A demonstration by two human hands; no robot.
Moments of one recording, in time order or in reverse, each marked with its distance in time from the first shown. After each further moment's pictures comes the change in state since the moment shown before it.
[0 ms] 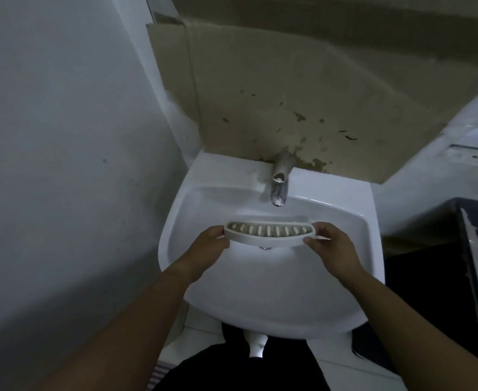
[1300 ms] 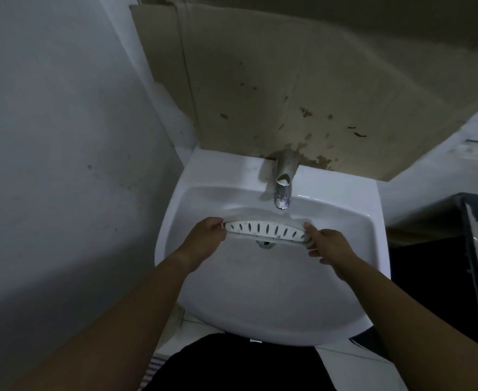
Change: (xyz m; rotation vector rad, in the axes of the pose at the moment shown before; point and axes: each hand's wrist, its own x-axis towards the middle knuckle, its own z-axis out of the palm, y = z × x) left_hand 0.041 0.006 -0.013 0.043 0.034 -0.009; right_hand 0.020 -0.024 0.013 0.139 -0.100 0.425
